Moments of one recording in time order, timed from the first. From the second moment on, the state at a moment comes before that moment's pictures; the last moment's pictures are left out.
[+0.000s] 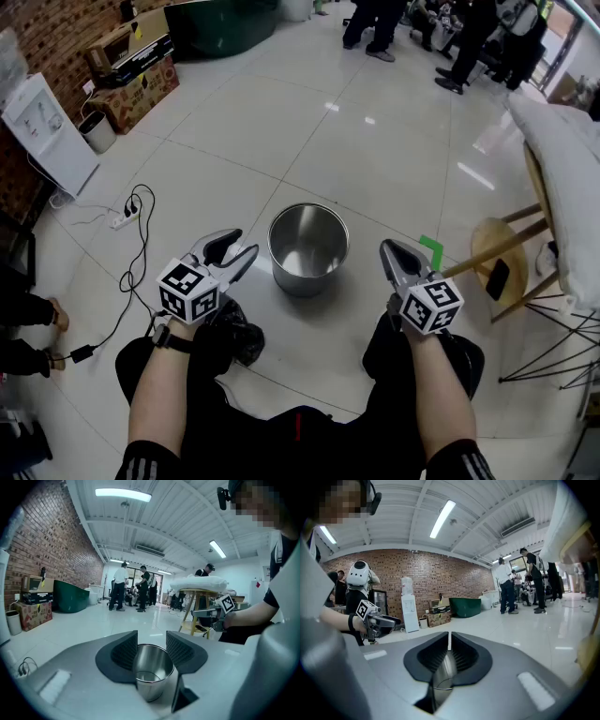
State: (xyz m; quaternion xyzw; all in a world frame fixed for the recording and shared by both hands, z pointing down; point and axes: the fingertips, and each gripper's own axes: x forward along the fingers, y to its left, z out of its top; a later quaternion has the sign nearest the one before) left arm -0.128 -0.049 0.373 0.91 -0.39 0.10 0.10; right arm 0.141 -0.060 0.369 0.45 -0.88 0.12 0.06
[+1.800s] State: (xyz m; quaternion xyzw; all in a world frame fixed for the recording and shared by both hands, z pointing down) left arm -0.323 -0.014 0.473 0.86 -0.39 0.25 0.20; right arm -0.289 0.066 0.684 0.05 -0.90 0.27 0.34
